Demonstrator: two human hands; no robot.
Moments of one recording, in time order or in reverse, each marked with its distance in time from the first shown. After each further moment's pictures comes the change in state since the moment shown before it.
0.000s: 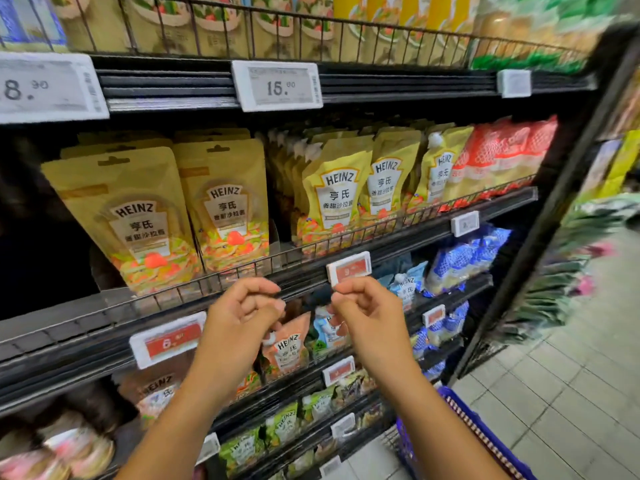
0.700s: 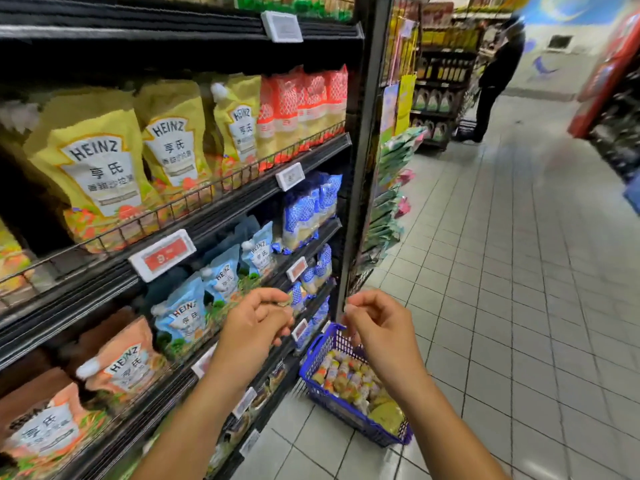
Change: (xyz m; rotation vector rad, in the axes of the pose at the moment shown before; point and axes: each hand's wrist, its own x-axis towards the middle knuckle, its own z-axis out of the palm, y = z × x) left_hand -0.034 -0.047 0.190 -0.050 -0.548 -0.188; right_hand -0.113 0.018 -0.175 -0.089 0.542 0.144
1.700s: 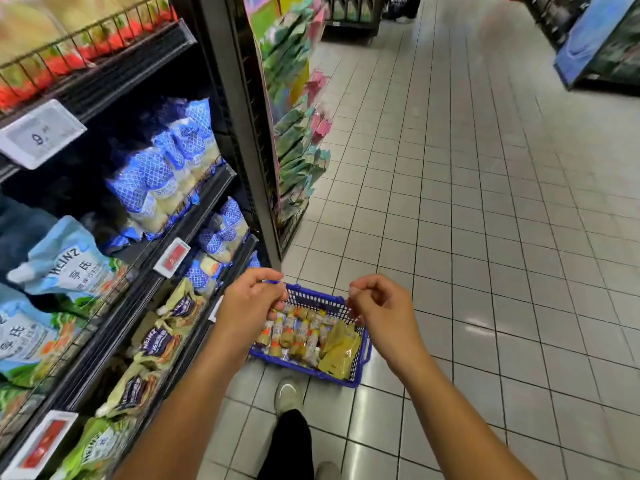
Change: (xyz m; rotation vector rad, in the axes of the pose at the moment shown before) left_hand 0.176 -0.104 0.208 0.119 -0.205 -0.252; right_hand 0.126 0.131 -0.188 -0.108 0.280 0.316
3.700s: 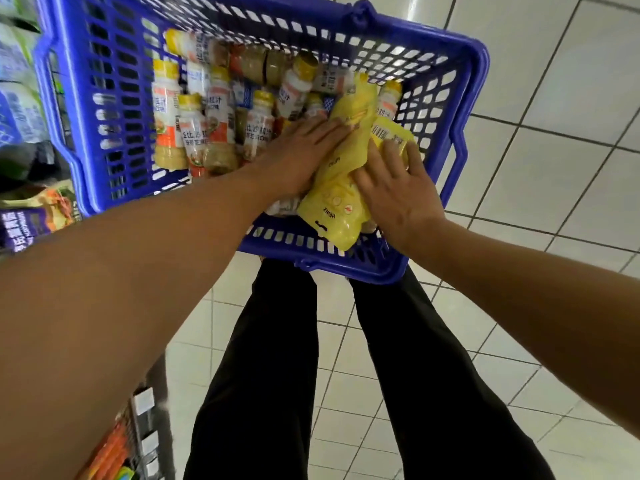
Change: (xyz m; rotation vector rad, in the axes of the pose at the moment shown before) left_hand 0.395 -0.626 0.158 1.311 -1.063 0.175; right_hand 0.275 0.618 0.035 -1.657 -1.003 -0.075
